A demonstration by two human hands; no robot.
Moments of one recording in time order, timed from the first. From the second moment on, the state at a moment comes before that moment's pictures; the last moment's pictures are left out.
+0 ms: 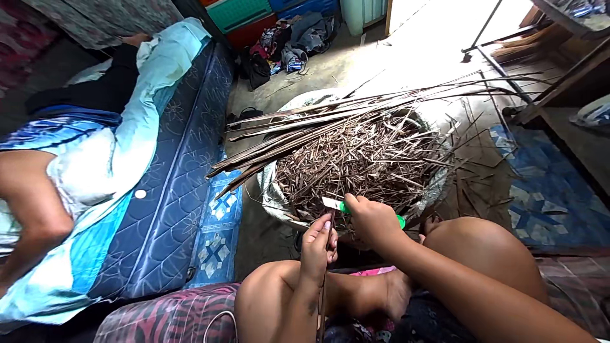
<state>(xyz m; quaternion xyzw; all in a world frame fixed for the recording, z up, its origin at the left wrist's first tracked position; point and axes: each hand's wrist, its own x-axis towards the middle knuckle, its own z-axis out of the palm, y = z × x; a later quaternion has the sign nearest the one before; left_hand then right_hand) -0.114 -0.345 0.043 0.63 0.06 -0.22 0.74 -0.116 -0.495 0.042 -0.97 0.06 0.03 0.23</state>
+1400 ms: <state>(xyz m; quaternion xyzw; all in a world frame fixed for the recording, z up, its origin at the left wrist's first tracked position) -0.116 -0.341 0.026 0.91 -0.02 -0.17 0.37 -0.134 -0.480 0.046 -0.93 -0.04 0.26 0.25</state>
